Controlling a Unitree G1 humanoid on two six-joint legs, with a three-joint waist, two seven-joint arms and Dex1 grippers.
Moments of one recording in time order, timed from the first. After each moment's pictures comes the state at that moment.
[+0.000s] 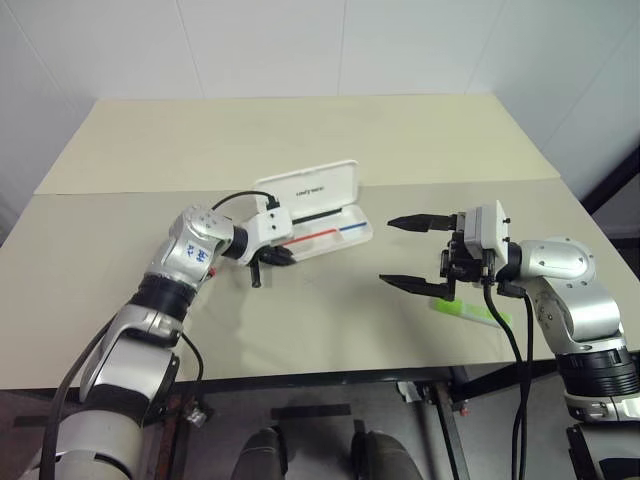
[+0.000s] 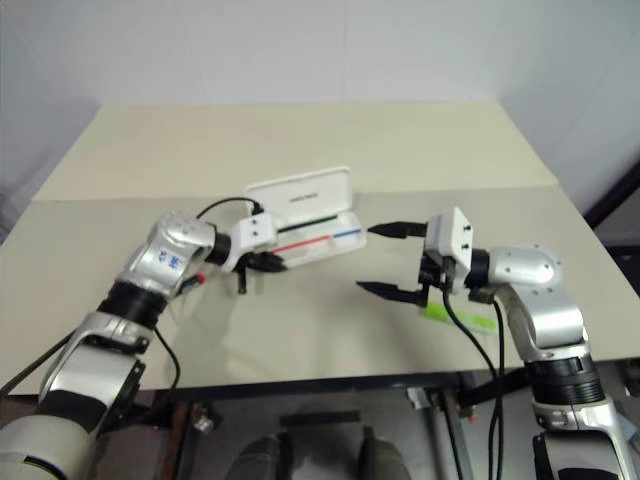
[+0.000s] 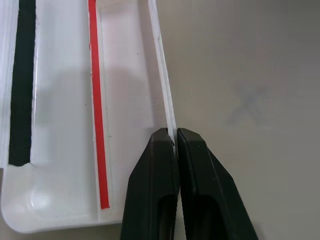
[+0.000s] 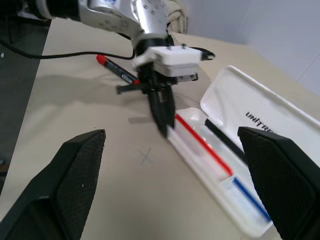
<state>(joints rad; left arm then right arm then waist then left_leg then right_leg) -0.92 0.52 -0.28 0.45 0.14 0.27 -1.15 -0.54 -0.68 -0.01 -0.04 0.46 0.11 1.21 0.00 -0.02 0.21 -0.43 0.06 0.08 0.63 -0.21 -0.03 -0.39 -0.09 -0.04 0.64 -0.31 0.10</state>
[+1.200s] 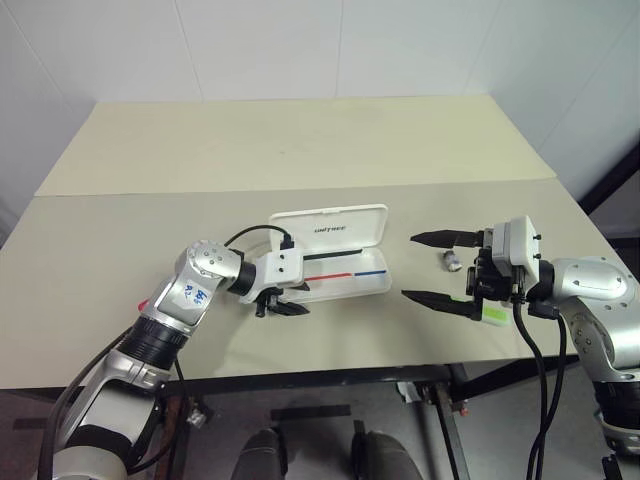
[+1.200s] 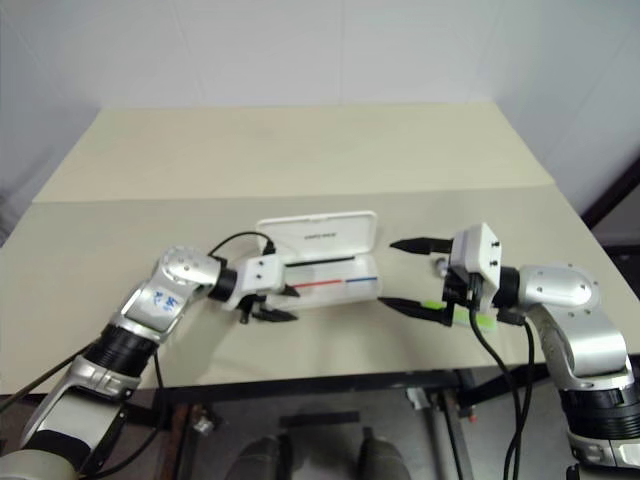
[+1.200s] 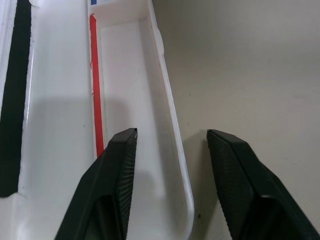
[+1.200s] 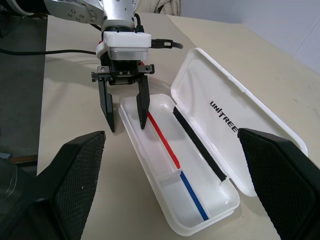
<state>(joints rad) -0.72 0.57 -0.32 0.13 0.05 0.32 -1.19 -0.38 -0.77 -0.11 -0.18 0.52 0.20 1.18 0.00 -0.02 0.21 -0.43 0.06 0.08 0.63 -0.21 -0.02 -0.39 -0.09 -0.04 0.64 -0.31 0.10</state>
